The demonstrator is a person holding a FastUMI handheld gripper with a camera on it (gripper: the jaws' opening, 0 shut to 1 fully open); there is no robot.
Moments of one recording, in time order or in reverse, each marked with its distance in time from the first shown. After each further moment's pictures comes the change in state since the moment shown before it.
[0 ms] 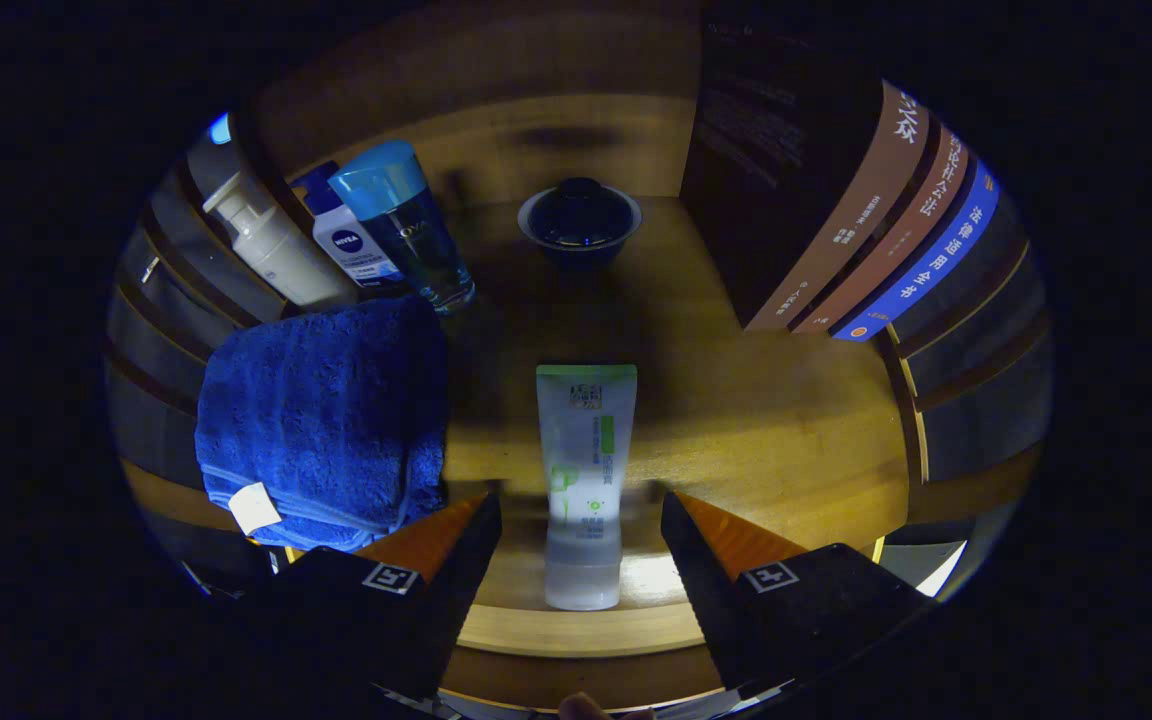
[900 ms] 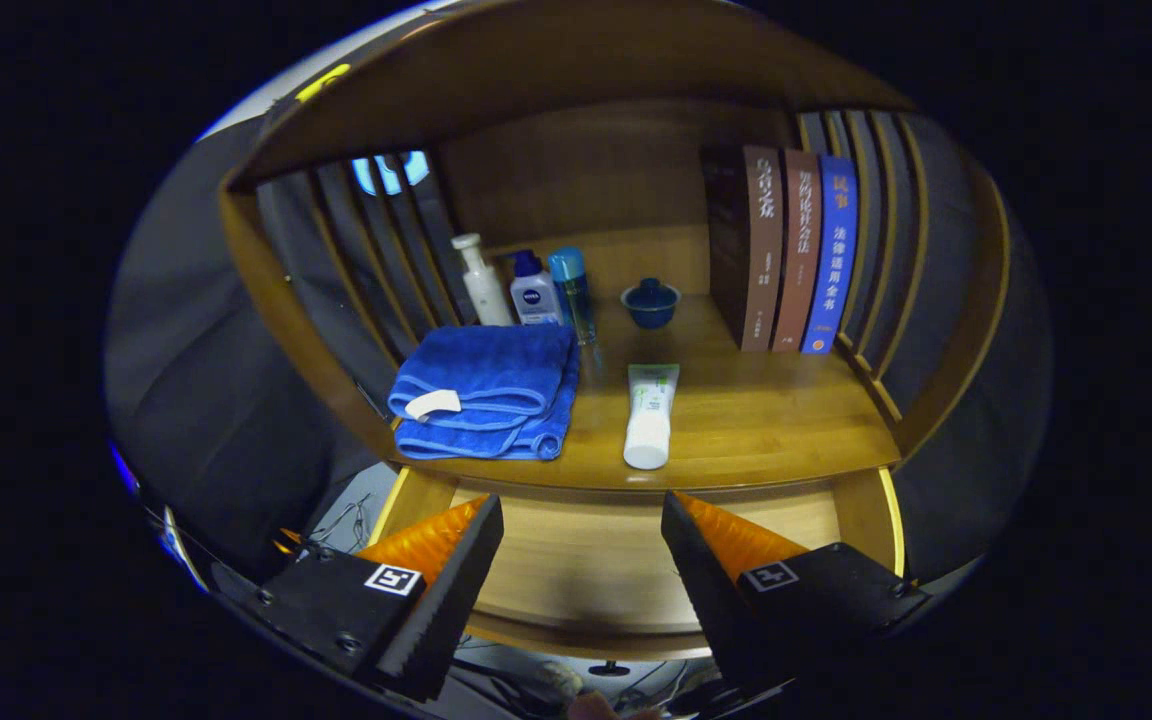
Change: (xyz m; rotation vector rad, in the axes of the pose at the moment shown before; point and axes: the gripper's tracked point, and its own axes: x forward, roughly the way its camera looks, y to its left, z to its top) arm -0.151 0.011 -0.105 -0.083 -0.562 0.203
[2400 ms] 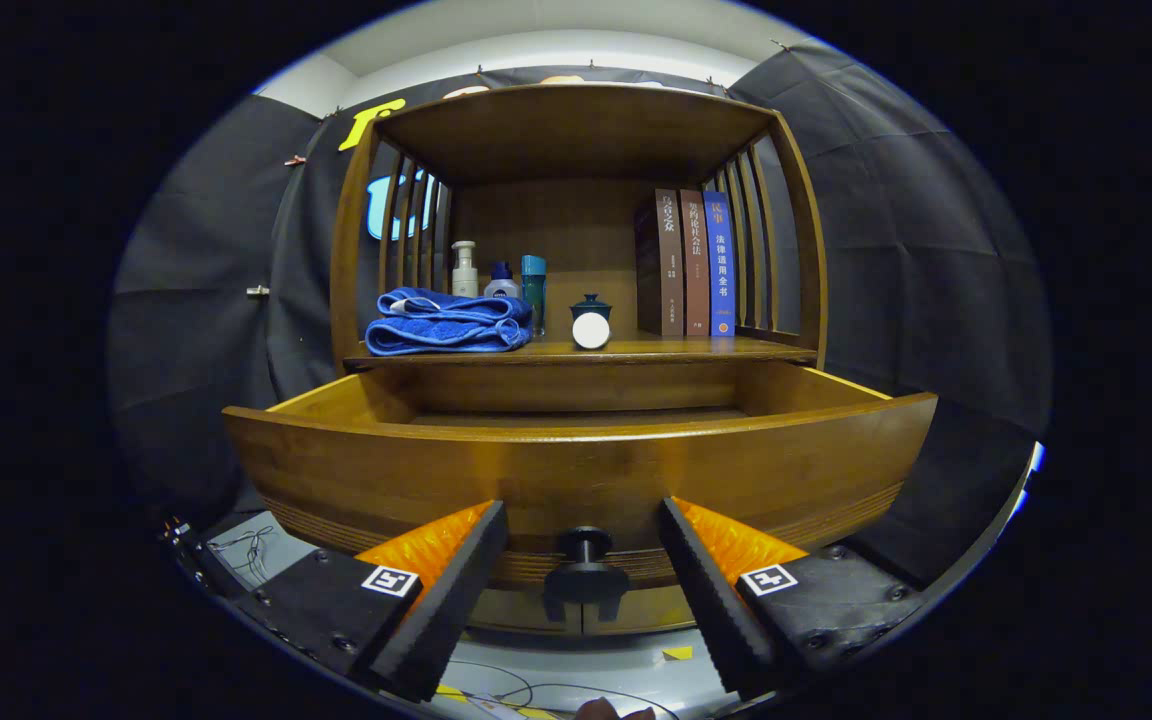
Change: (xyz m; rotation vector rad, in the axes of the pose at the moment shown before) arm 0.008 -0.015 -0.163 -0.017 -0.388 -0.178
